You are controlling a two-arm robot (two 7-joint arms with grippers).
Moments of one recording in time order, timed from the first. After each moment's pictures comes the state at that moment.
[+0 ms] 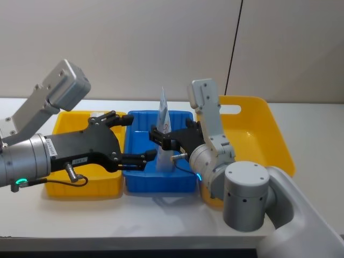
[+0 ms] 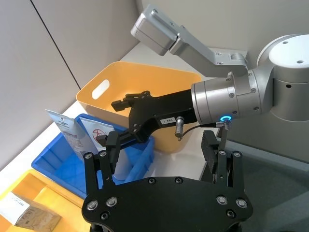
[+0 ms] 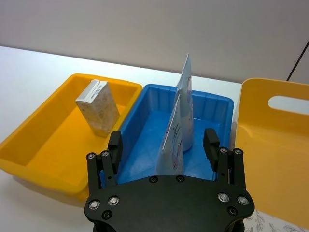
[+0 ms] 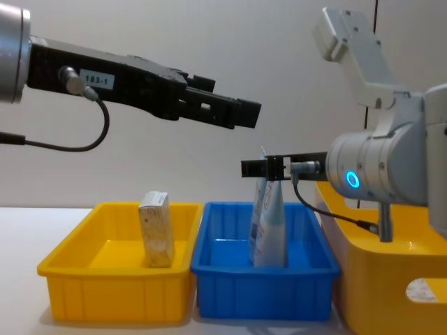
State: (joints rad) left arm -0.46 0.66 0.48 -1.85 -0.52 0.38 -0.63; right arm 0.37 0.10 -0.48 -1.52 0.30 0.48 -0.15
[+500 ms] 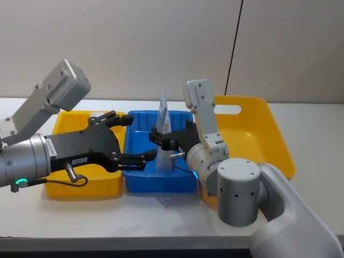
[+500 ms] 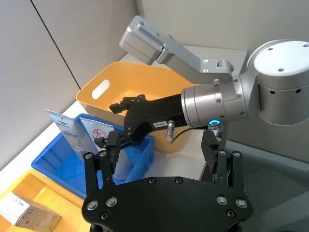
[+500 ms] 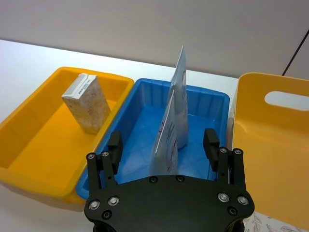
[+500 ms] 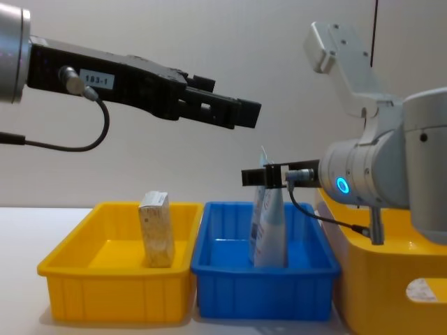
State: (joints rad) left arm -0.46 0.66 0.48 -1.85 -0.52 0.38 -0.63; right arm 0.41 0.07 -0.48 -1.45 0.27 0.48 -0.16
